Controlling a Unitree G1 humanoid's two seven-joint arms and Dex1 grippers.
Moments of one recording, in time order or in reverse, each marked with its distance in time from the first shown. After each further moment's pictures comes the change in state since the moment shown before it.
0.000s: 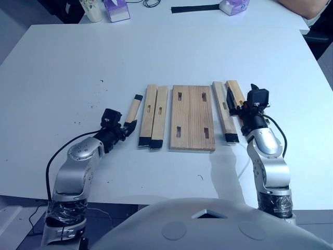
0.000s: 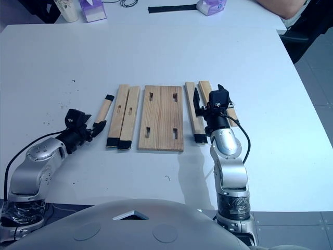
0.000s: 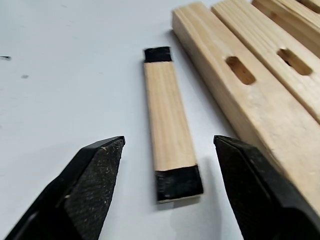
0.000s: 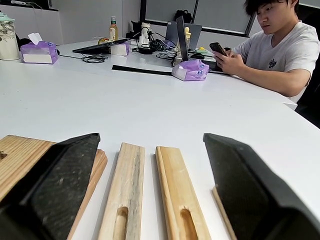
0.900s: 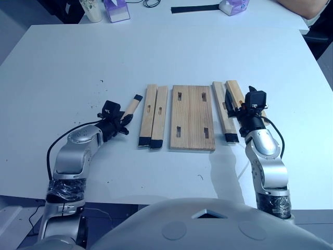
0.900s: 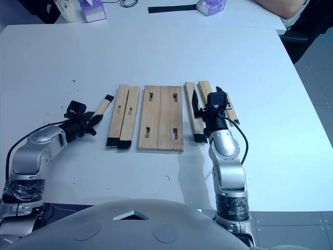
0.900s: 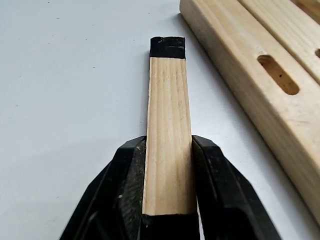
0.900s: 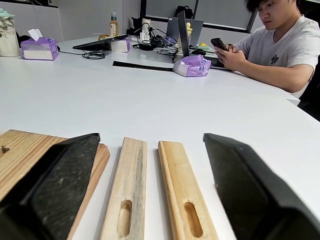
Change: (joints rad) left arm -0.178 0.044 0.021 0.184 -0.029 0.095 -0.050; right arm 0.010 0.011 0.010 0.009 -0.007 -0.006 -0.003
